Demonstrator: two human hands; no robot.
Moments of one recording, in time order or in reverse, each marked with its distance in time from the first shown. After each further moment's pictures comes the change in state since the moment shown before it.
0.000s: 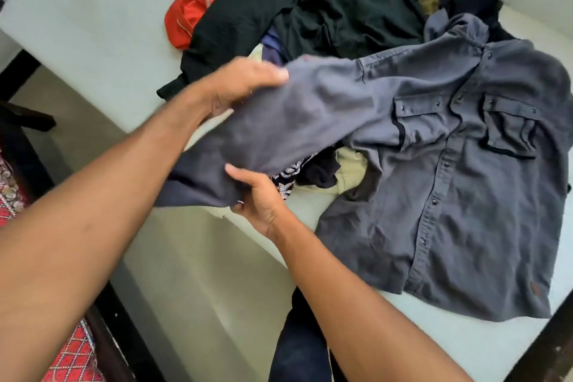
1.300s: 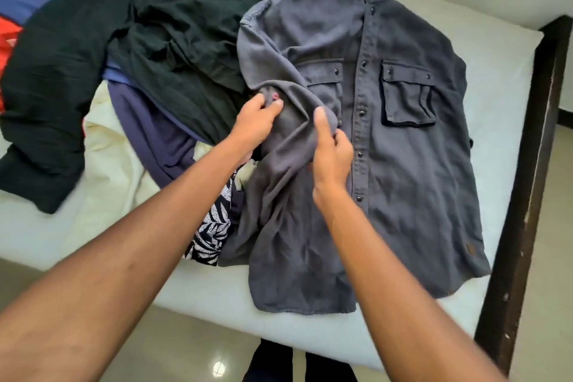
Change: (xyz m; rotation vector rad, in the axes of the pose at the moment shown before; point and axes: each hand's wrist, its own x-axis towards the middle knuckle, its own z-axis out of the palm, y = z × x) left_hand 0.172 -0.007 0.218 -0.143 0.067 -0.050; right_hand -0.018 -0.140 -0.241 0.101 1.040 -0.644
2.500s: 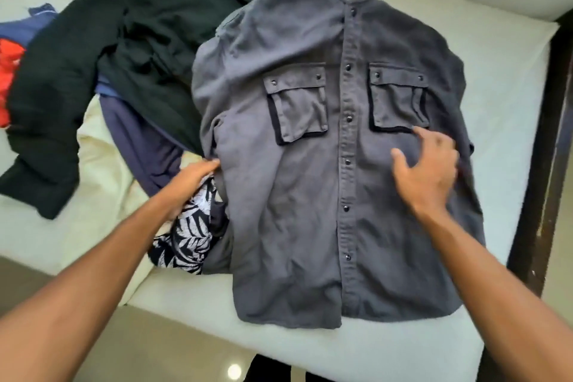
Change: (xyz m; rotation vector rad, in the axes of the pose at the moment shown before) left_hand -0.037 -0.079 -0.065 0.057 0.001 -0.331; right_hand 0.135 0.001 -0.184 -0.969 0.112 -0.709
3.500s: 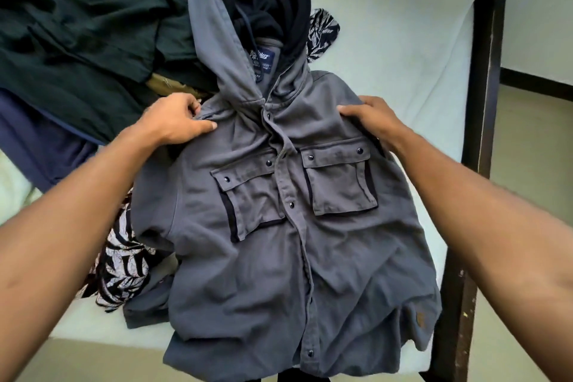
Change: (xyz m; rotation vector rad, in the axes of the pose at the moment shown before) left_hand 0.040 0.093 0.092 0.979 0.102 0.317; right_hand 0.070 0.024 -0.009 0.529 -0.531 0.475
